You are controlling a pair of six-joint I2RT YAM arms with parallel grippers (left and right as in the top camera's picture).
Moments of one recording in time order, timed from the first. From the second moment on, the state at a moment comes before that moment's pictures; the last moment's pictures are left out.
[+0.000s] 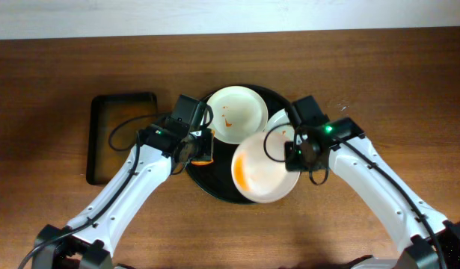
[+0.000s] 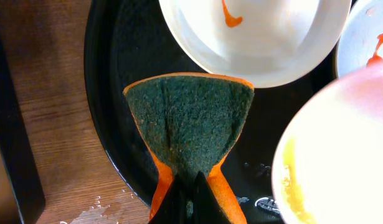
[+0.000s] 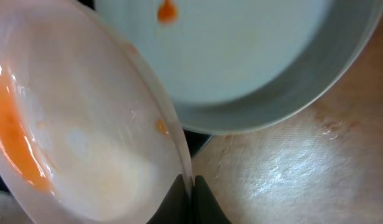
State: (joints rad) left arm -0.43 1.55 1.14 -0.74 0.01 -0.33; right arm 0.39 1.53 1.19 -1.03 0.07 0.38
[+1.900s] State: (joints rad) left arm -0.36 1.55 1.14 -0.73 0.00 -0.33; right arm 0.66 1.53 1.18 -1.06 0.12 0.73
